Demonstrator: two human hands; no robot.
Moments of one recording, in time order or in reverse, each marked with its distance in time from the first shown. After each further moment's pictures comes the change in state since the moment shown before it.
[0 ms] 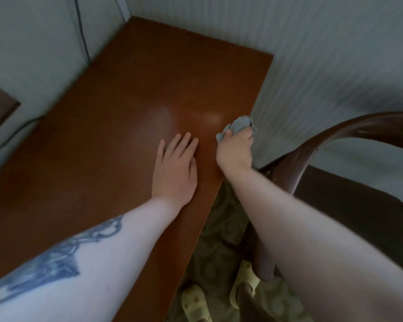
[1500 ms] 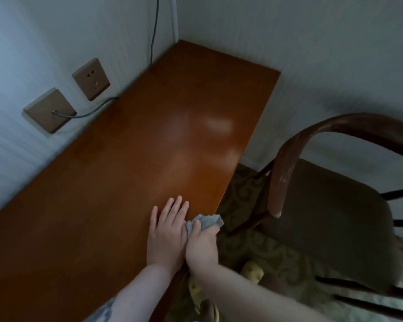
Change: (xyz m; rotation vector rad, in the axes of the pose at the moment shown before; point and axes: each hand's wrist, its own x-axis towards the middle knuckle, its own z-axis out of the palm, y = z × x) left_hand -0.286 -0.044 -0.032 0.000 -0.080 -0.119; right_hand -0.342 0.083 0.054 0.078 -0.225 0.318
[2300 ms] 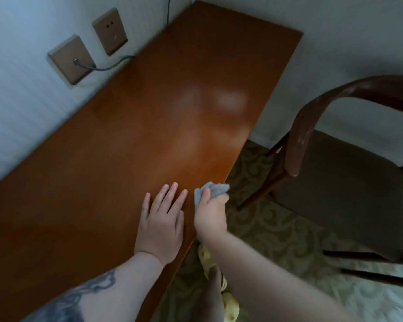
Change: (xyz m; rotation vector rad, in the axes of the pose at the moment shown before) left_hand -0.101 -0.036 -0.006 0.012 0.019 -0.015; right_hand -0.032 0.034 0.019 -0.006 -0.005 -0.033
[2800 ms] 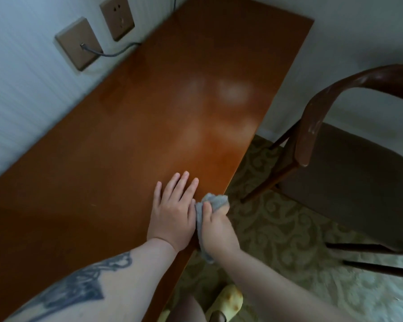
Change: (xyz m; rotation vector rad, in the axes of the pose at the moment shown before) left_hand 0.002 -0.004 0.005 -0.010 0.021 0.022; right_hand -0.038 0.041 -0.002 -0.294 -0.123 -0.241
